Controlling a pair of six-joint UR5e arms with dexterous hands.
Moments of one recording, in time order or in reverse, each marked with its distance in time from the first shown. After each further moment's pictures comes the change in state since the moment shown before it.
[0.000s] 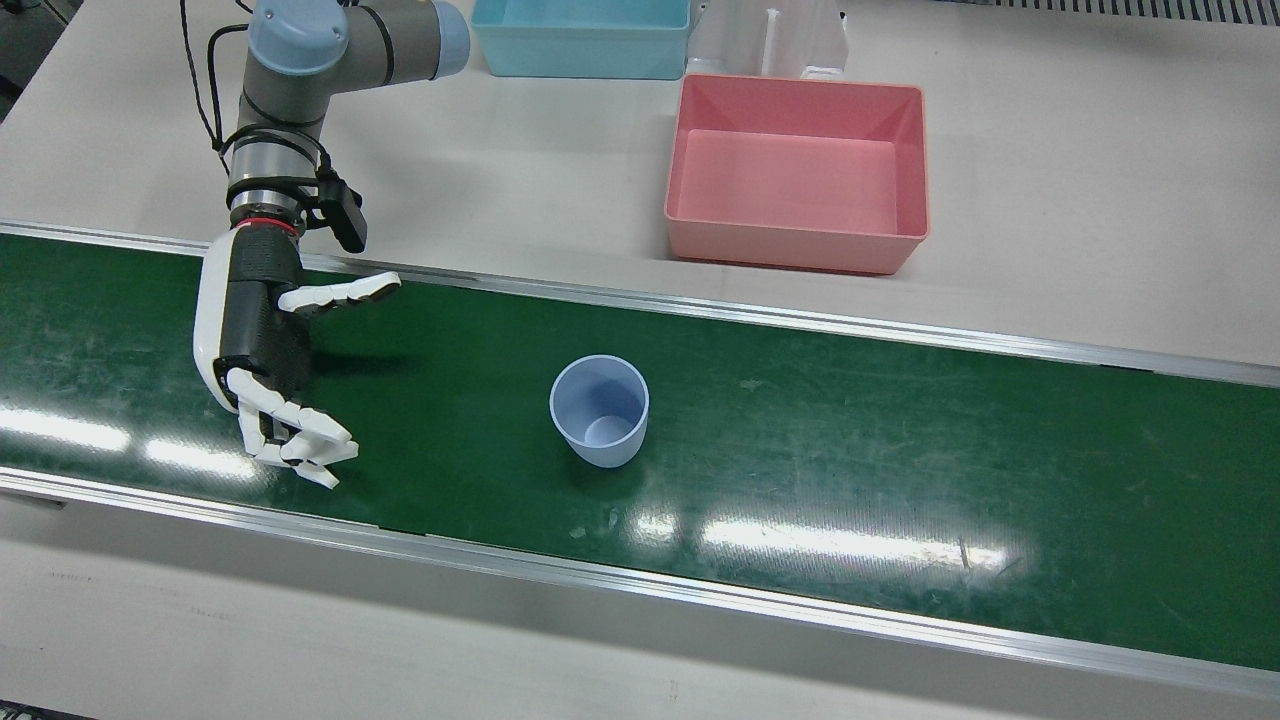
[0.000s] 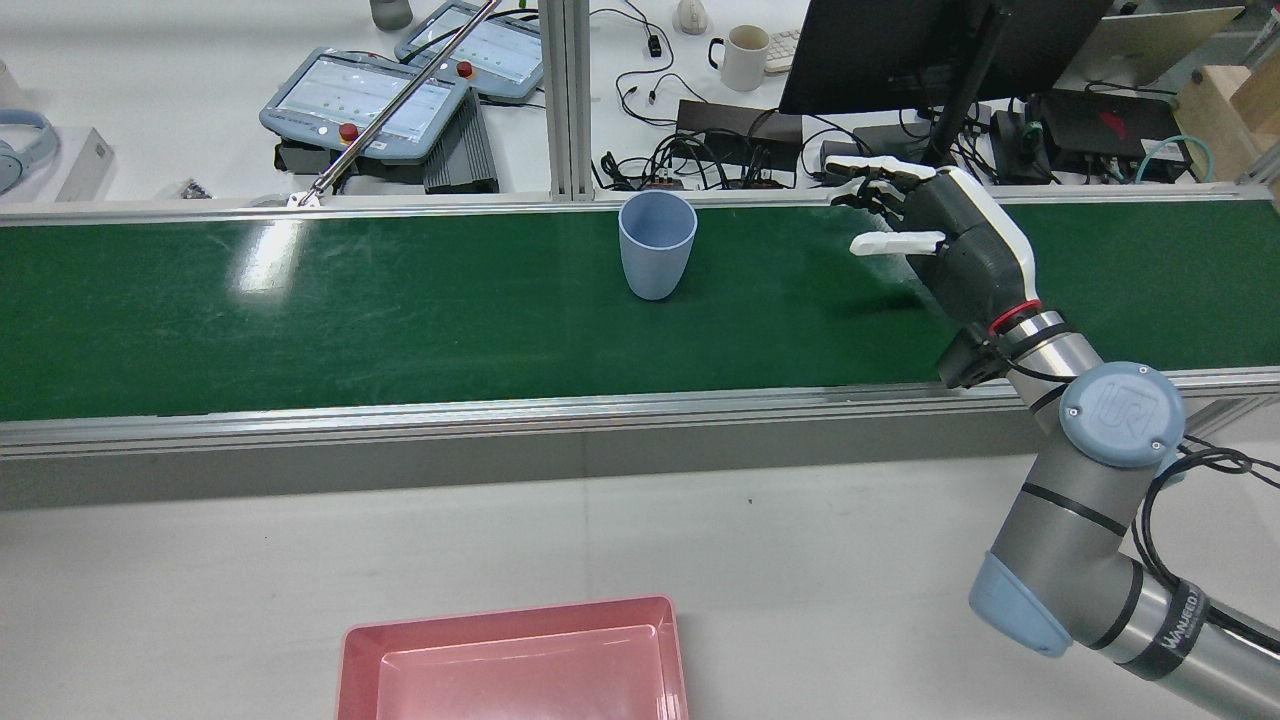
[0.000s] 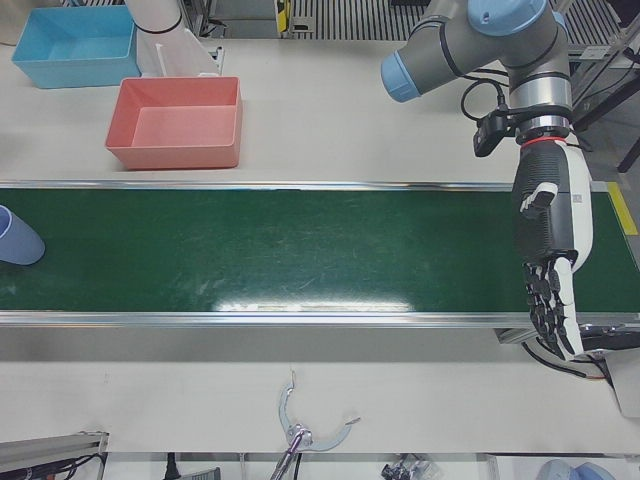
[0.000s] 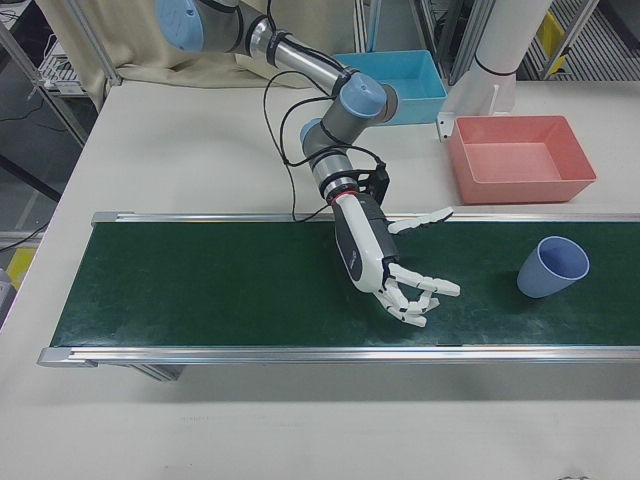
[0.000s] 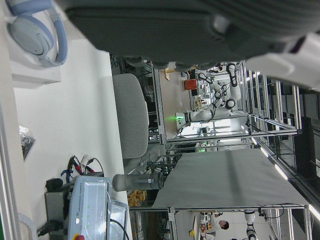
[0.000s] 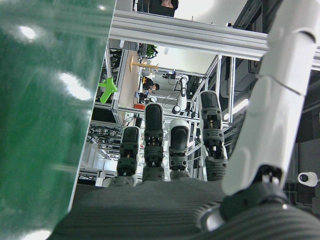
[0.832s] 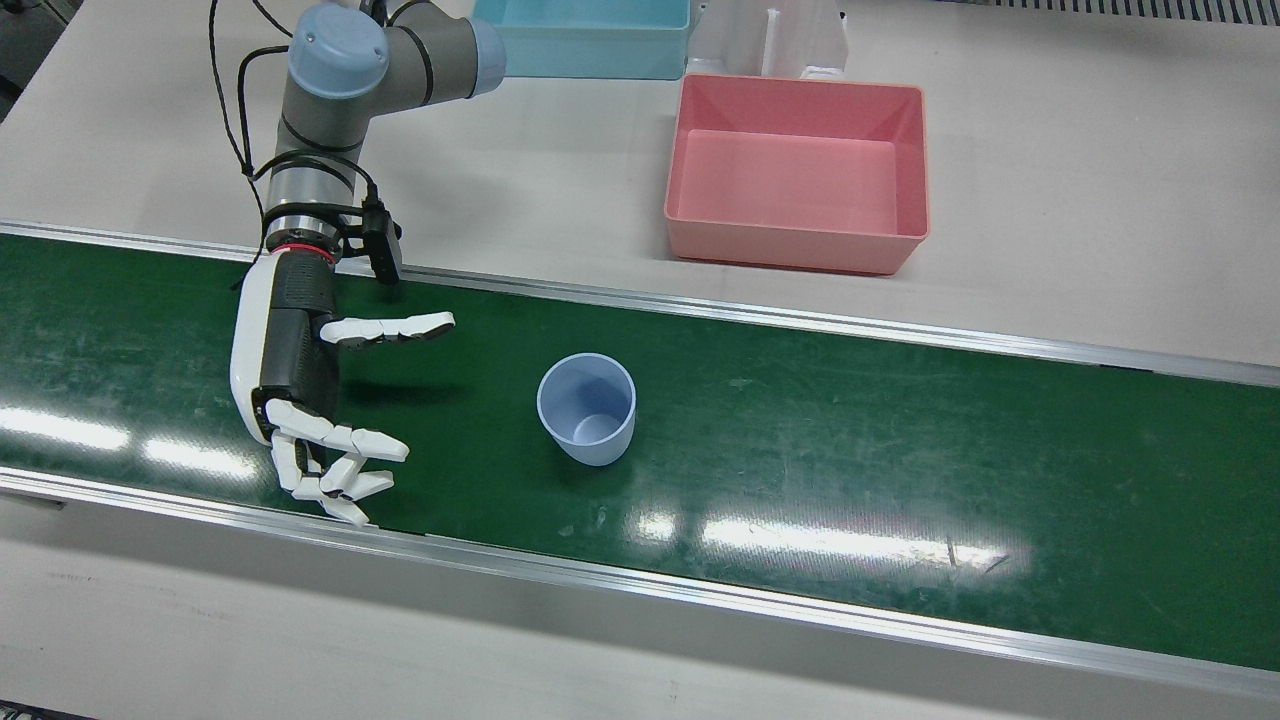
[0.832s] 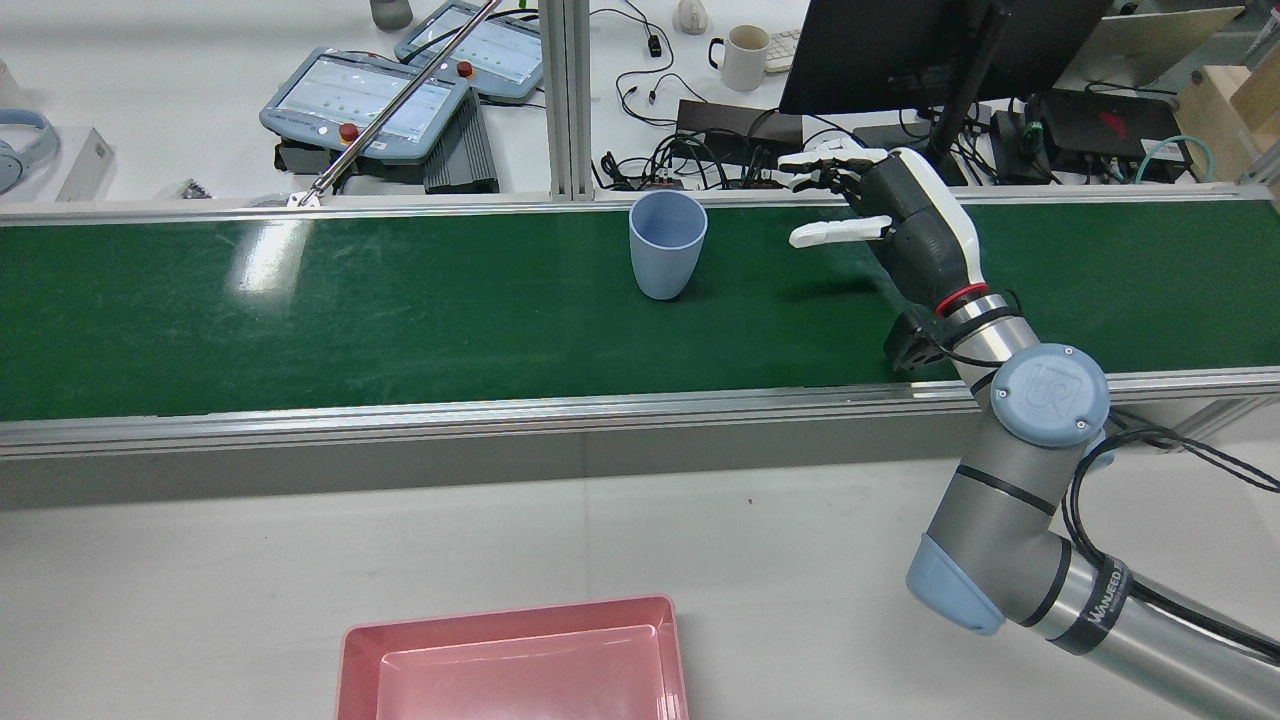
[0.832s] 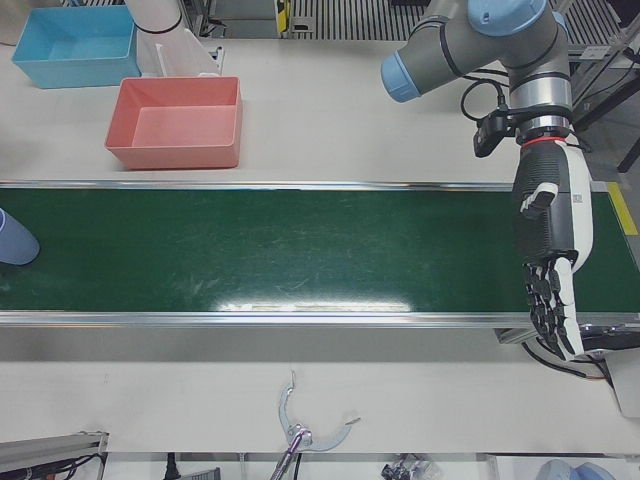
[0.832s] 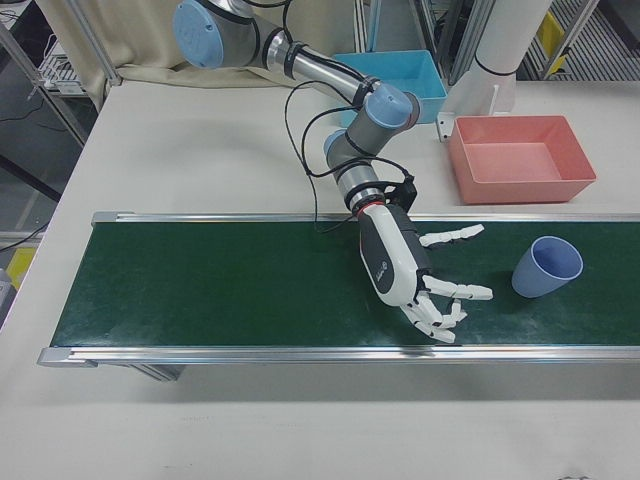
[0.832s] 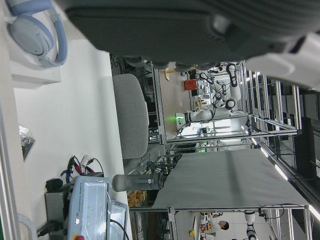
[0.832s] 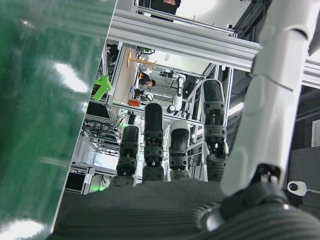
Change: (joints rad) left arm 0.000 0.000 0.000 0.001 -0.001 0.000; right arm -0.020 0.114 -0.076 -0.006 0.051 -0.105
